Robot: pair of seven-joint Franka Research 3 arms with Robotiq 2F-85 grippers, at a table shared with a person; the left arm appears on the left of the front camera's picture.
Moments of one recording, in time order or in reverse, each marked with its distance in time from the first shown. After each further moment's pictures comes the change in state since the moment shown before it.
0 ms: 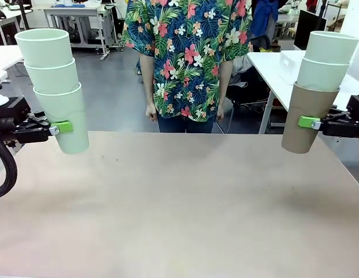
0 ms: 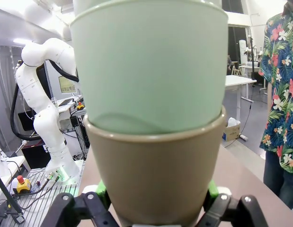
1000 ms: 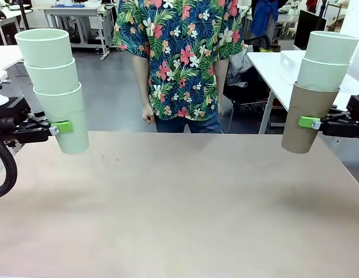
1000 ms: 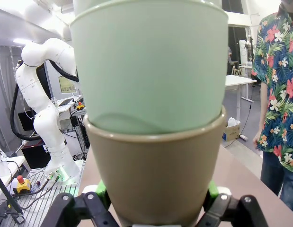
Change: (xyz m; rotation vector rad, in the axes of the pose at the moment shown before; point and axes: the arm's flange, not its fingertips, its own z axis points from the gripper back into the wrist) left arm 0.000 0.000 0.000 0.000 0.000 0.000; right arm 0.000 0.000 0.000 0.000 0.000 0.000
